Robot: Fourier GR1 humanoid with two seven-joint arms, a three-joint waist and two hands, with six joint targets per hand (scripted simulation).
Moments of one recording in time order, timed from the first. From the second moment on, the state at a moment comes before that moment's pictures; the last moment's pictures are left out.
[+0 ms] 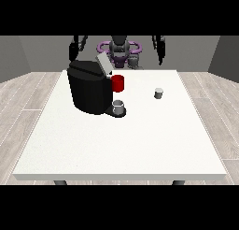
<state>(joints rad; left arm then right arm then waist) 0.02 0.10 -0.01 -1.57 -0.02 -0.01 0.02 -0.01 -0.10 -0.03 -1.55 0.03 0.00 -0.01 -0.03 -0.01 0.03</state>
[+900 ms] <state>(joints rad) -0.17 0.45 0.08 -1.36 -0.17 -0.23 -0.17 -0.08 -0.05 0.02 -1.57 0.17 -0.13 -0.01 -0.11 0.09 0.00</state>
